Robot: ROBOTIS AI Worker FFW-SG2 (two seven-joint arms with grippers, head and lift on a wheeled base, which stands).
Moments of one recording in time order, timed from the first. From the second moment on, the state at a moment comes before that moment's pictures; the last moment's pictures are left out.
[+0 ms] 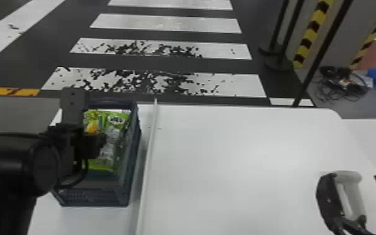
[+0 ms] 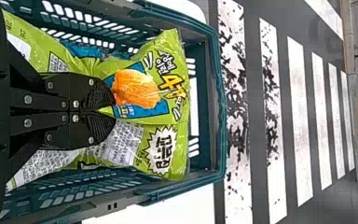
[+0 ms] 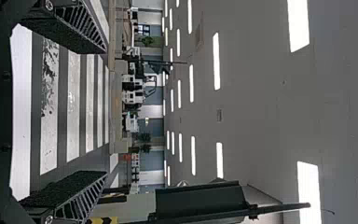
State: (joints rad) left arm -0.11 0.16 -0.02 -1.99 0.23 1.29 0.18; right arm 0.76 -0.29 -0.04 -1.91 -0.26 -0.72 -0.02
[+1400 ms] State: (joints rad) left arm -0.01 0.17 -0.01 -2.26 0.20 1.33 0.19; right arm 0.79 -0.28 -0.04 -1.93 -0.28 -0.74 -0.02
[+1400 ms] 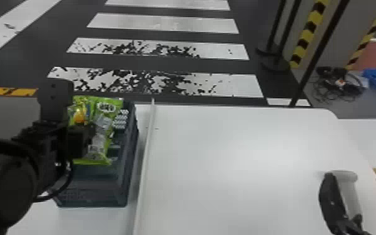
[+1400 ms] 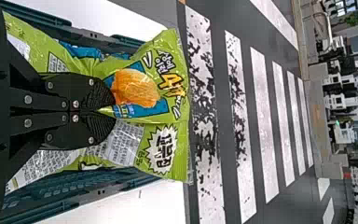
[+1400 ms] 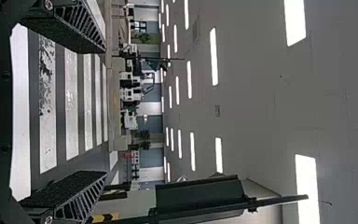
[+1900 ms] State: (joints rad) left arm 0.04 0.17 -0.03 -2.47 0.24 1.41 0.18; right arm 0.81 -0.26 -0.04 -1.94 -0.27 -0.76 -0.02
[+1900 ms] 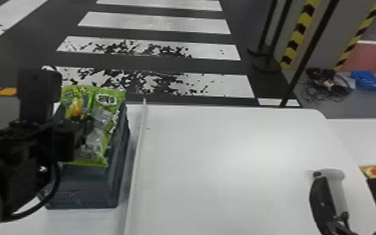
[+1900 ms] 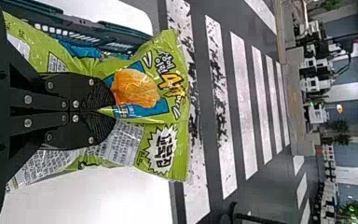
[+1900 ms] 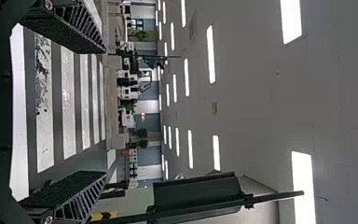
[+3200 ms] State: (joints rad) left arm -0.05 0.09 -0.52 -2.21 0.15 1.26 0.15; right arm 0.86 -0.24 -0.08 -1.92 -0.27 -0.86 -0.02
